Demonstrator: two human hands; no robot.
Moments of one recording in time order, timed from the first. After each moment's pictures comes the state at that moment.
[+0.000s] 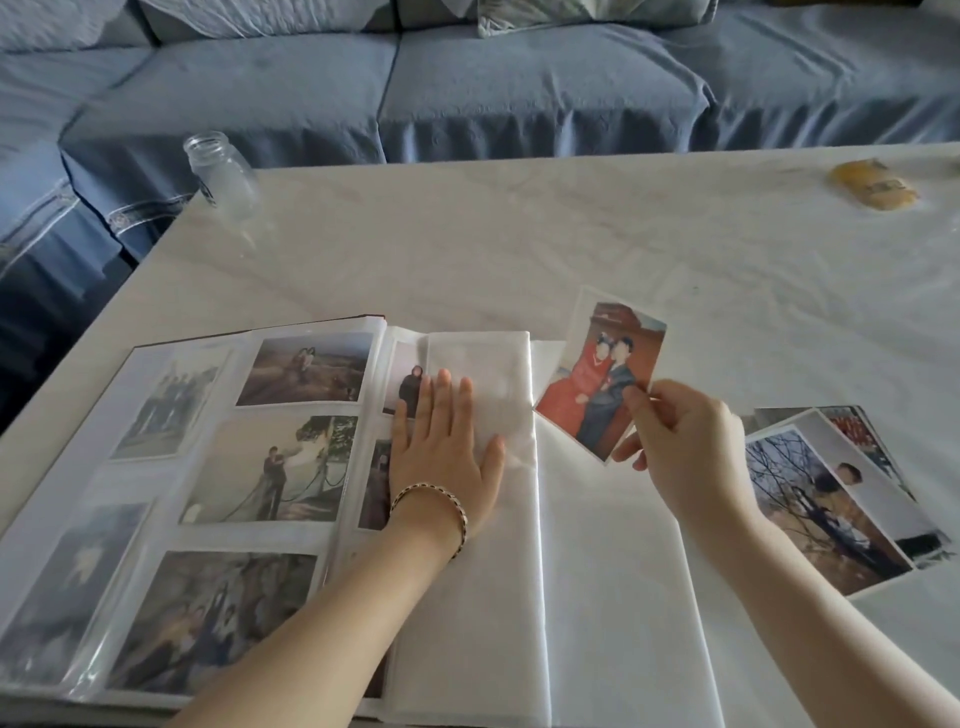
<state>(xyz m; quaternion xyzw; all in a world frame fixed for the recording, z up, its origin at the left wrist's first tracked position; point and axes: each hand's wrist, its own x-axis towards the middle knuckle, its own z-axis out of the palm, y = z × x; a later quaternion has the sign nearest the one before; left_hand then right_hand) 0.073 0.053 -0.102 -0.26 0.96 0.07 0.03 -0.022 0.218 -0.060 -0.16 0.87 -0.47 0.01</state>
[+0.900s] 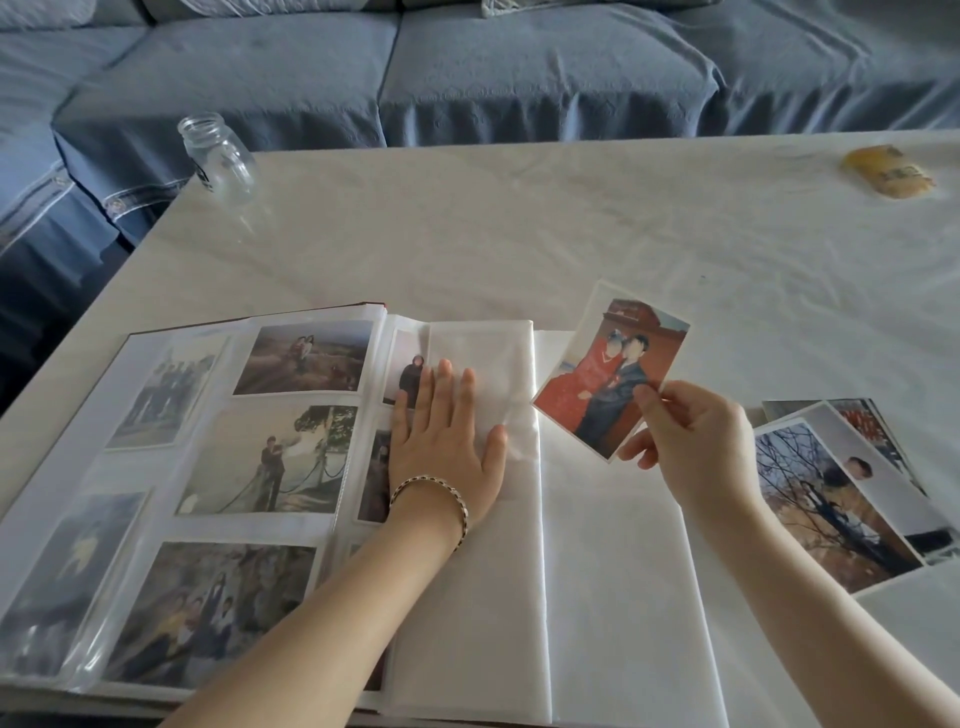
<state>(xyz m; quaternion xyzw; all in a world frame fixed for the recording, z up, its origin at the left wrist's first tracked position) 0.073 0.054 -0.103 -0.27 0.96 0.09 0.01 -0.022 0.219 -0.066 -0.11 0.84 -0.53 0.06</state>
